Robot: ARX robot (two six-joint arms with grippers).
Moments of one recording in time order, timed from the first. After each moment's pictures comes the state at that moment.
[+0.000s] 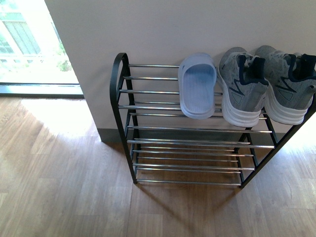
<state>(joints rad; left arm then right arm) -0.34 0.79 0.36 -0.08 -0.67 -0.06 0.00 0.01 0.02 0.00 0.00 0.00</state>
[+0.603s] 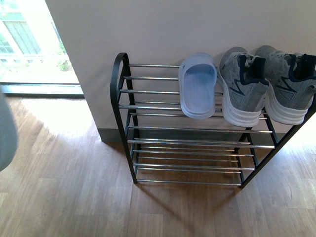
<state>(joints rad) -0.32 1.09 0.46 0.13 -0.59 -0.32 0.00 0.01 0.02 0.00 0.00 0.00</state>
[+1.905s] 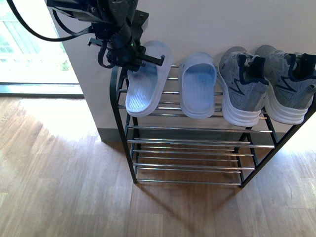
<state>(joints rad) -0.33 2.67 2.06 -0.25 -0.09 0.09 0.00 0.01 0.02 0.00 0.00 0.00</state>
